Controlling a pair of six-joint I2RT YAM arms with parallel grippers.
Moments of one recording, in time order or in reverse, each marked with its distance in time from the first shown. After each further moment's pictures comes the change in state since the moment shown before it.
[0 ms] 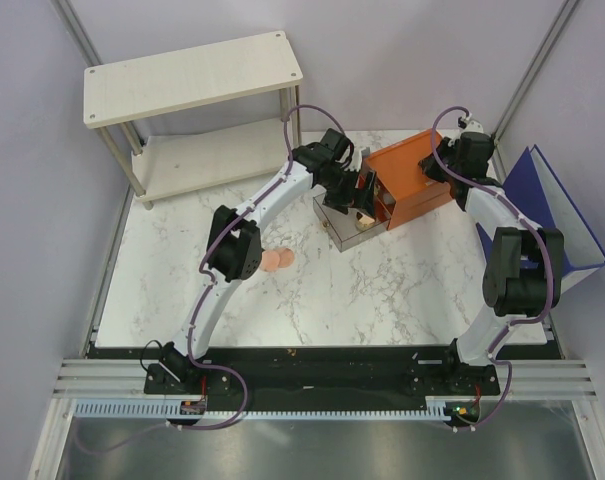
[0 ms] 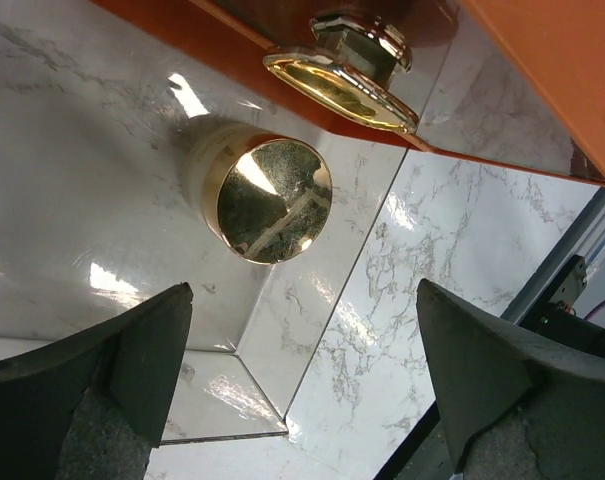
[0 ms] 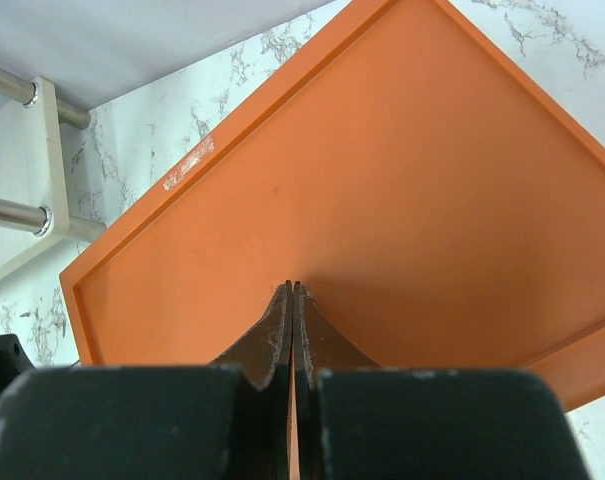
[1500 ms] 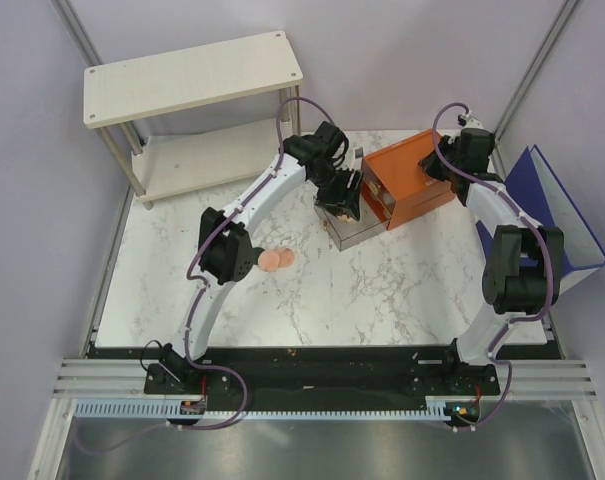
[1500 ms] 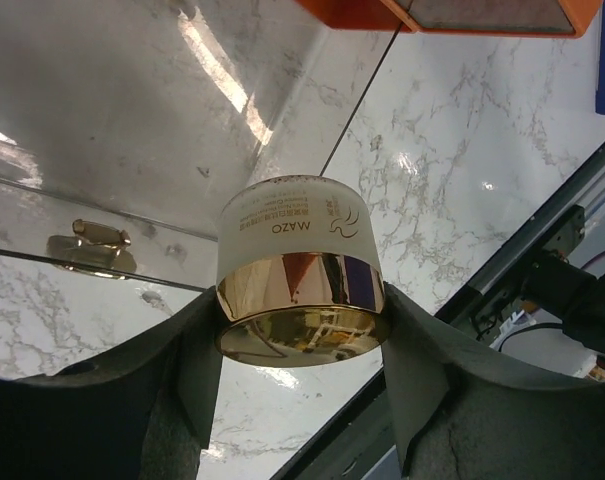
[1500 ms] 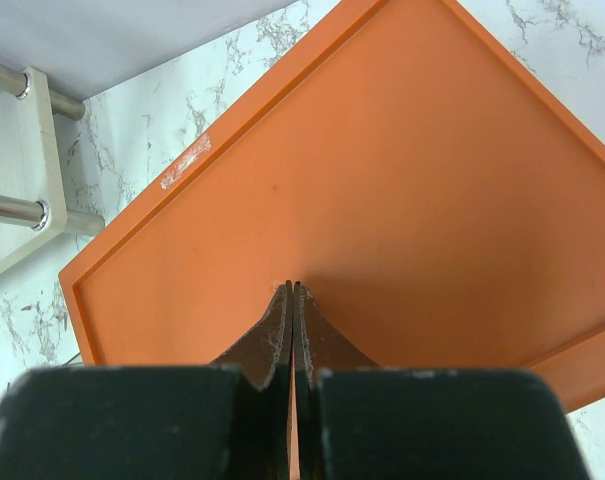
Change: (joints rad) left arm 0.000 -0.112 0.017 -0.241 -0.060 0.036; right arm -0.001 0.024 0.055 -0.076 -0.007 -0.001
